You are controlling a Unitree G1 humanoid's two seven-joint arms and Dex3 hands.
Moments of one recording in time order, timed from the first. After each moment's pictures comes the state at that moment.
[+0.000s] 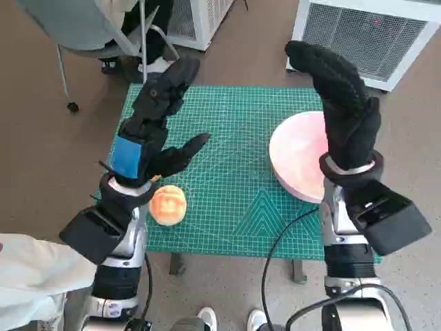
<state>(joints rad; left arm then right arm) -0.51 0.14 0.05 0.14 -0.12 -0.52 -0.26 -0.75 -0.11 -0.08 0.48 0.18 -0.82 0.29</state>
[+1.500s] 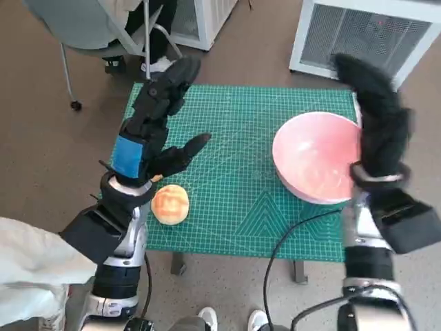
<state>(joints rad) -0.51 0.14 0.04 0.15 -0.11 -0.53 -0.26 -0.72 -0.24 -0.24 0.68 0.17 -0.92 0.22</state>
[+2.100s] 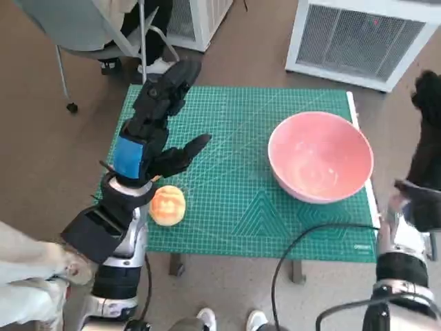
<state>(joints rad) -0.51 0.13 0.04 0.16 -0.12 -0.53 -0.26 -0.73 -0.37 -0.35 1.07 0.13 -0.91 0.03</state>
